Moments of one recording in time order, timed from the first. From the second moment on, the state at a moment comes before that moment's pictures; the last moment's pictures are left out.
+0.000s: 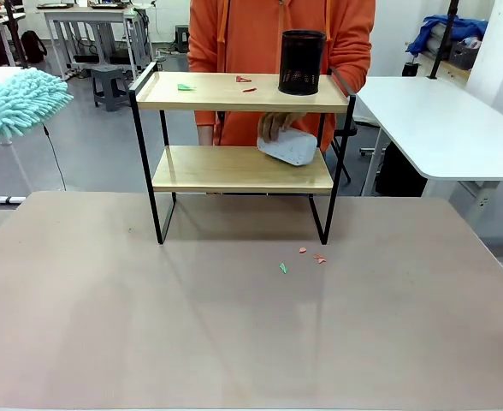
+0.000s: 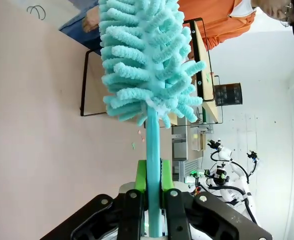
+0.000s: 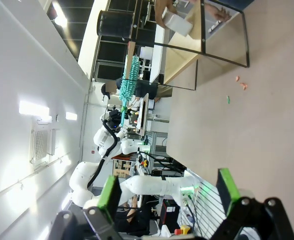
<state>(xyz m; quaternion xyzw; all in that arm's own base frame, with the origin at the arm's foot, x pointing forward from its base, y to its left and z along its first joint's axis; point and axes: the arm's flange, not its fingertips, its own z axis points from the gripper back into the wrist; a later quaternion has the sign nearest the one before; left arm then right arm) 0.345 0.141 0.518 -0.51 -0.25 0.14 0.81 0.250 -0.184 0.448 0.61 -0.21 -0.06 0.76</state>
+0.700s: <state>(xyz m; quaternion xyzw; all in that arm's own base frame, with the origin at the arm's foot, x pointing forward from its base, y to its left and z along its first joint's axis) 0.345 0.140 0.518 -0.51 -0.25 0.13 0.81 0.250 -0.184 0.448 0.61 -0.21 -0.06 0.76</state>
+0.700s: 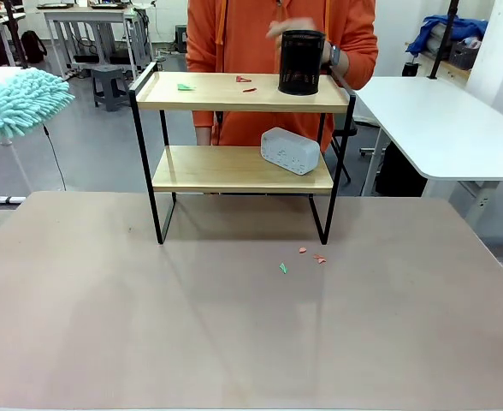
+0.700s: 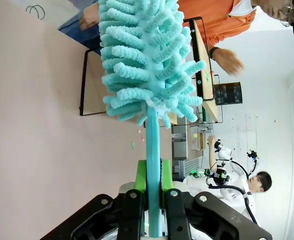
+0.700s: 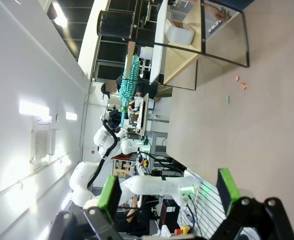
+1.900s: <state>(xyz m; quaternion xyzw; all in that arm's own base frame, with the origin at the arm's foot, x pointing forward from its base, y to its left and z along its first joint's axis) 0.382 0.064 0.641 -0.53 -0.31 0.09 0.79 0.250 -0.184 0.448 0.61 -0.21 -0.06 0.76</state>
